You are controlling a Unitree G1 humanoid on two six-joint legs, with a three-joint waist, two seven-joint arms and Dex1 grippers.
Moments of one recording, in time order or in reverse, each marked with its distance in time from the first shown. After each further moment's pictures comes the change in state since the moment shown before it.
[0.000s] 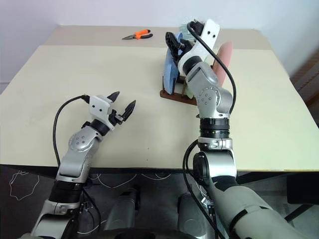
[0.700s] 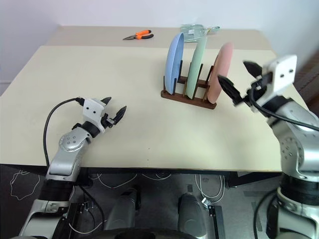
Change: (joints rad) left arm -0.011 0.108 0.038 0.120 0.016 0.009 -0.086; right arm 0.738 -0.633 -0.181 -0.550 -0.015 -0.014 0.516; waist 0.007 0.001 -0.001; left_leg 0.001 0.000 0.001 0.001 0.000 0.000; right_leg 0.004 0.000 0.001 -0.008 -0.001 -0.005
